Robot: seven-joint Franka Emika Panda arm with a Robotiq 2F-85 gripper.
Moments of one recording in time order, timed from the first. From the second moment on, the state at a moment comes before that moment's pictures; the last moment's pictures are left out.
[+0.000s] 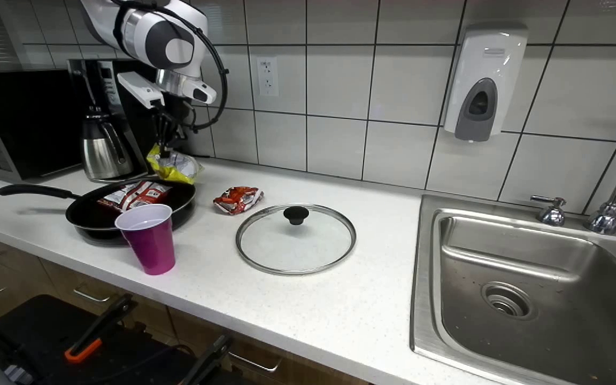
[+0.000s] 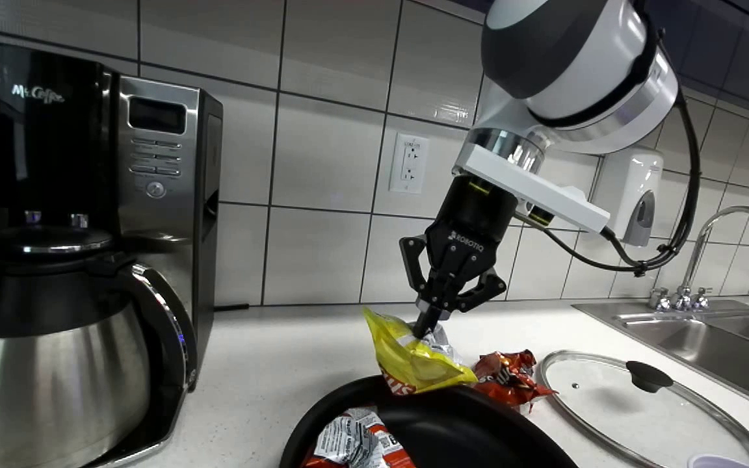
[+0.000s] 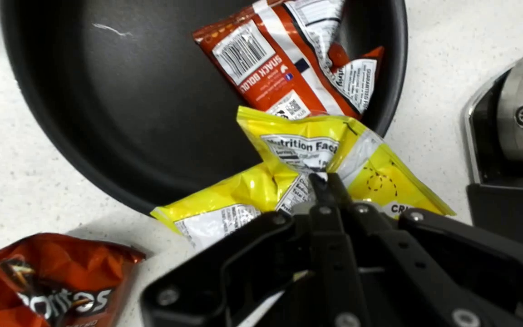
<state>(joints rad) 0.17 0.36 0.20 -2.00 0.42 2.33 0.31</state>
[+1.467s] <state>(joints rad) 0.19 0.40 0.20 -2.04 0.35 2.18 0.21</state>
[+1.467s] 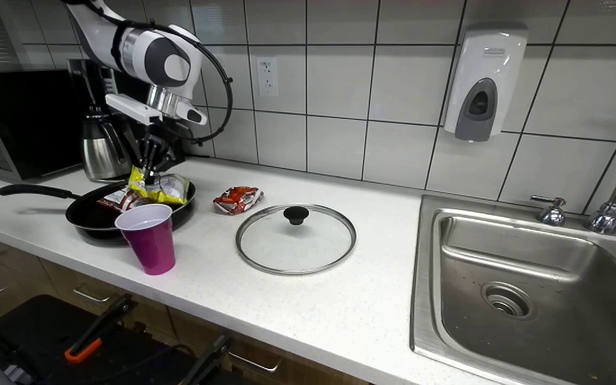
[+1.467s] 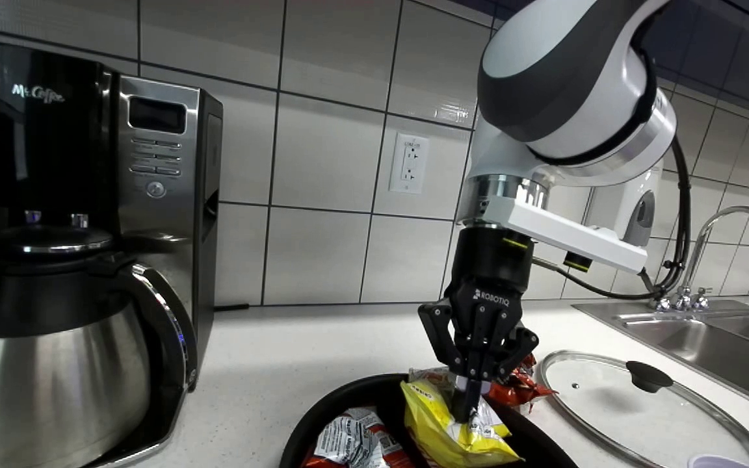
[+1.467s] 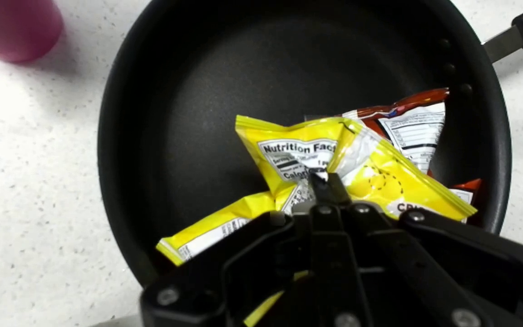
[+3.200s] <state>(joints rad) 0.18 0.46 0.16 -2.02 0.36 2.17 0.21</state>
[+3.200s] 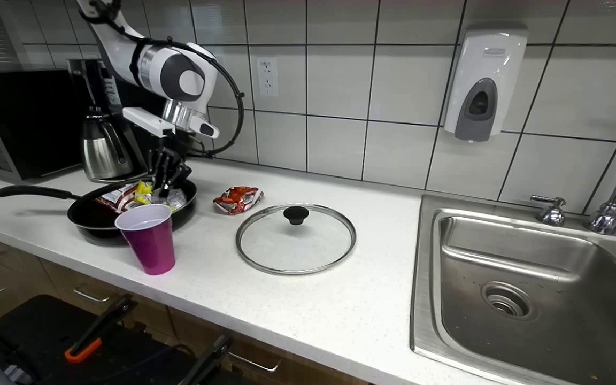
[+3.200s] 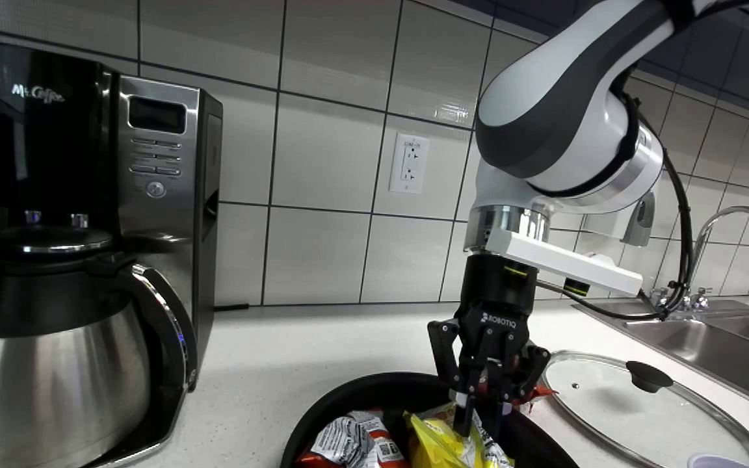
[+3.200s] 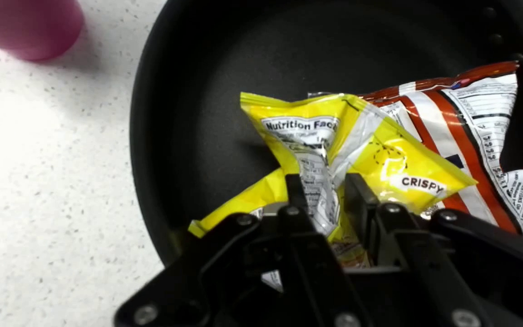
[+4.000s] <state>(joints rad) 0.18 0.44 0.15 -2.01 0.35 2.17 0.21</state>
